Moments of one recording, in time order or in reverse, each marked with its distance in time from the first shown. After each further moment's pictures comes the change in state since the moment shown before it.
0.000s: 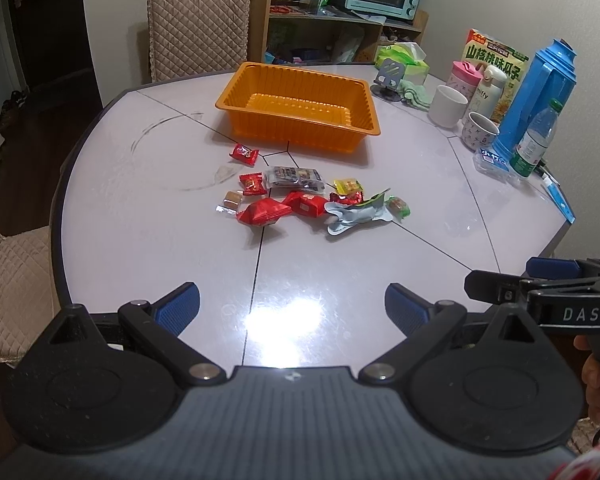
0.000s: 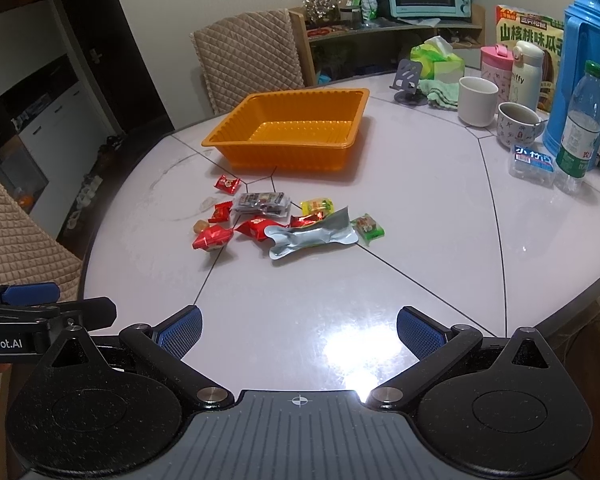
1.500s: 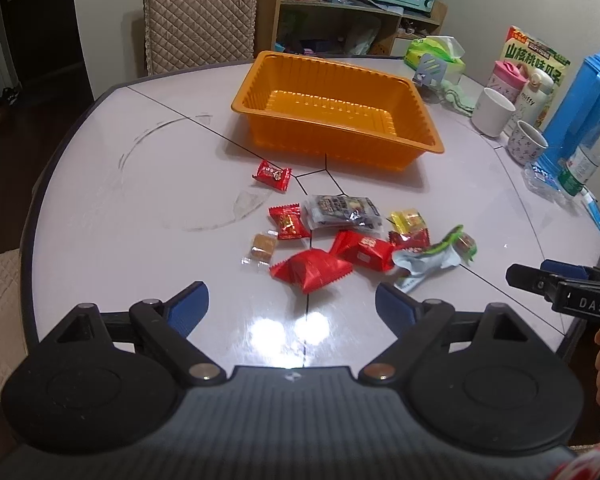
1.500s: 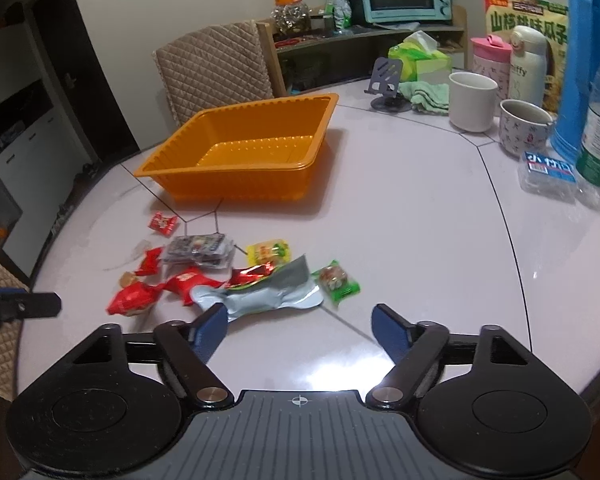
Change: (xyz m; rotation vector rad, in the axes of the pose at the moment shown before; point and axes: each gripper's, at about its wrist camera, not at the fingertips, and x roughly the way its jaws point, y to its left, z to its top) left arm 0.115 0.057 0.064 0.001 0.032 -0.008; right arm 0.112 -0.056 0.037 0.039 -0.073 -0.032
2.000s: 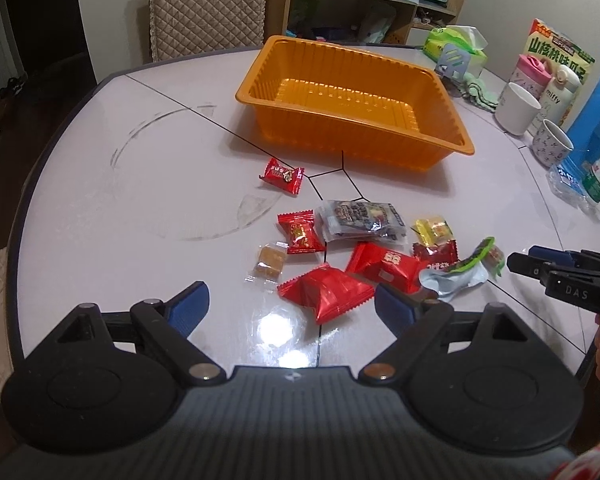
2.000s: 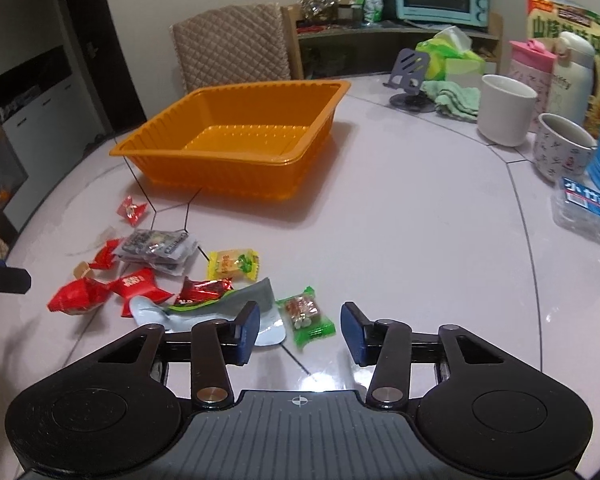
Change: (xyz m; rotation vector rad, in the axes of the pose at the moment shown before) left arm 0.042 0.004 0.016 -0.016 0.037 0.031; right arm 0.065 -0.032 0.017 -0.119 0.030 0.037
